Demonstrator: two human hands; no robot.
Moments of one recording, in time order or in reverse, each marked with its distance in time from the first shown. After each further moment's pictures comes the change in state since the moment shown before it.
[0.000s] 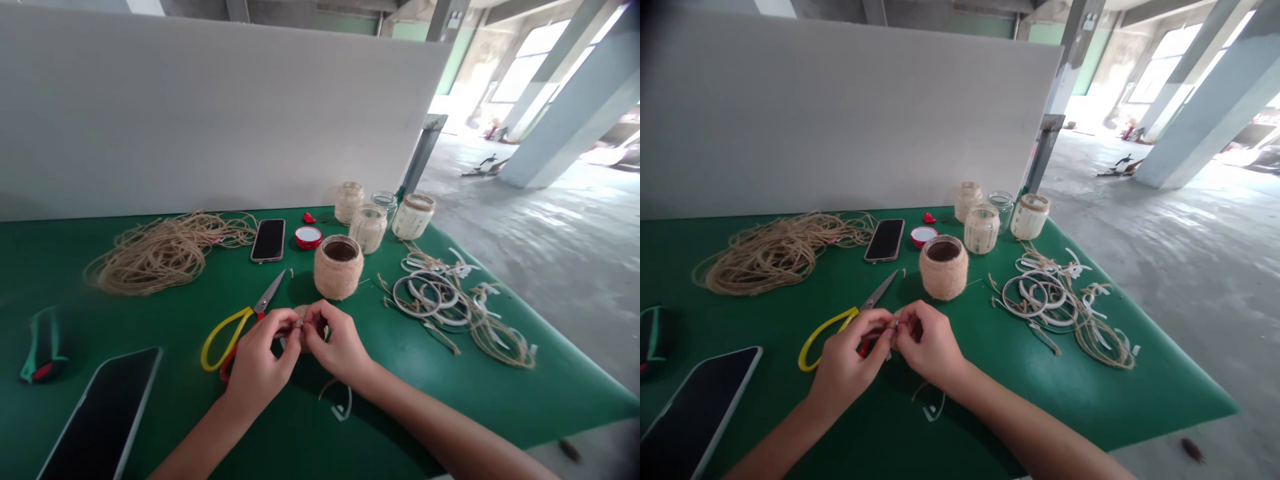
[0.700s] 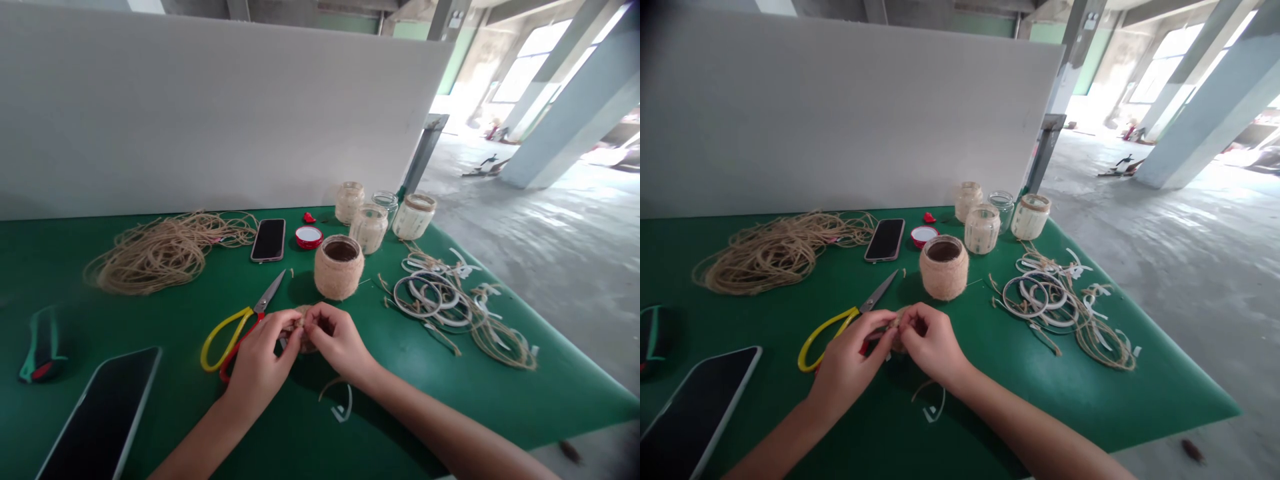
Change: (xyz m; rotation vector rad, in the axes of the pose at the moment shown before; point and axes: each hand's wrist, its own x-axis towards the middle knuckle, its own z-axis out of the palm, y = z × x) left_hand 0.000 -0.010 0.005 0.139 0.015 0.080; right_hand 0.001 0.006 0.002 0.439 -0.111 0.221
